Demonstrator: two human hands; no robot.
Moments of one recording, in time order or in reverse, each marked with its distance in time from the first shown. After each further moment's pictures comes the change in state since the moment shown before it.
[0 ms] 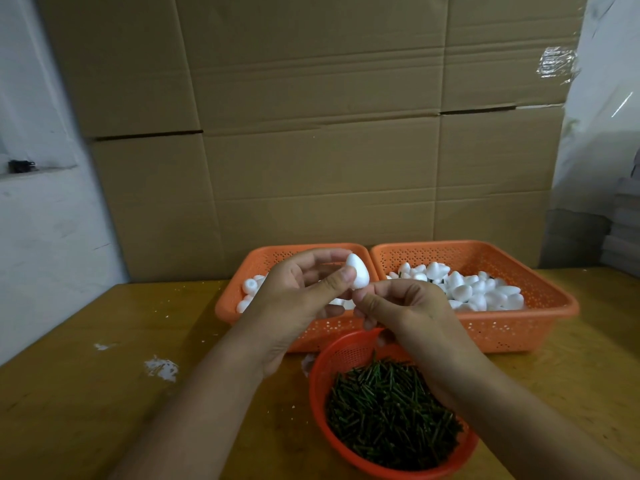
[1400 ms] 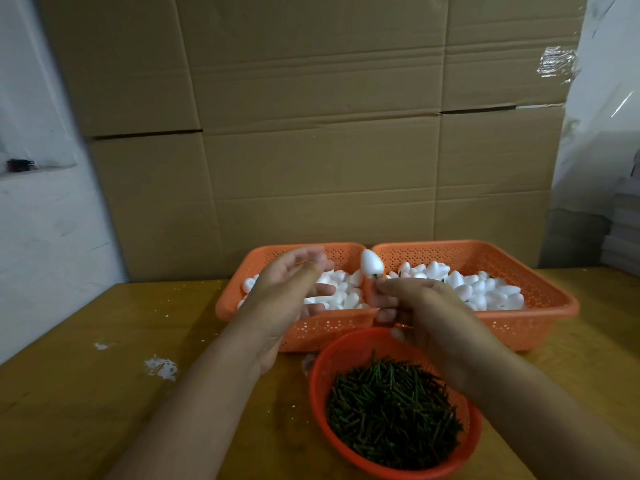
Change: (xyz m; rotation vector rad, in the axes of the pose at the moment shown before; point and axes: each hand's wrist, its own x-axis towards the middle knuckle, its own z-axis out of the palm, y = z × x) left_hand 0.010 -0.012 -0.010 -0.028 0.222 -0.090; right_hand 0.019 0.010 -0.017 0.191 0.039 0.266
